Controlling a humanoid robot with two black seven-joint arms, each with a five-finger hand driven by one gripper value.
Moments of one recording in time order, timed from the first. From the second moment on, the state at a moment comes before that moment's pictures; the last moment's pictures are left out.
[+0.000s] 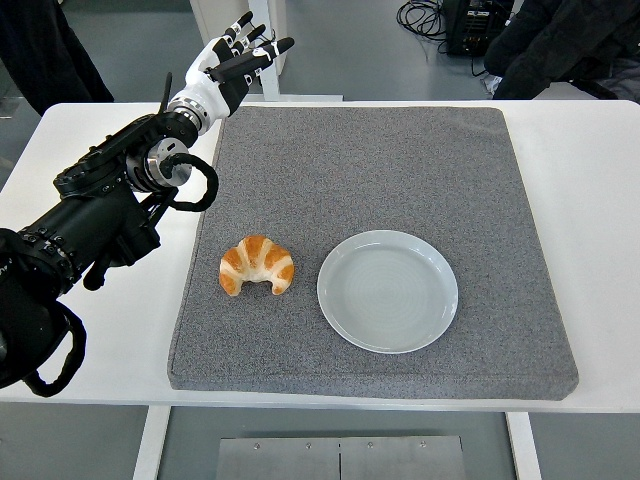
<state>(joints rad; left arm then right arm) -1.16 0.01 -0.50 -0.33 -0.02 -0.15 -0.20 -0.07 0.00 0.12 0.12 -0.09 -0.11 0.25</state>
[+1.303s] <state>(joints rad) -1.20 0.14 -0.43 -0.58 0.12 -0.16 -0.14 -0.07 0.00 0.12 0.11 -0.09 -0.11 0.25</state>
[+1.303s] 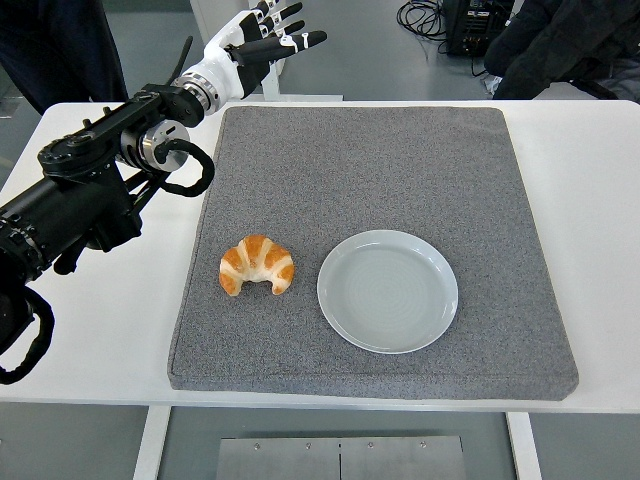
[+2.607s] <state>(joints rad) -1.24 0.63 -0.22 -1.42 1.14 -0.16 0.01 -0.07 0.00 0.12 0.11 -0.09 -0.11 0.25</state>
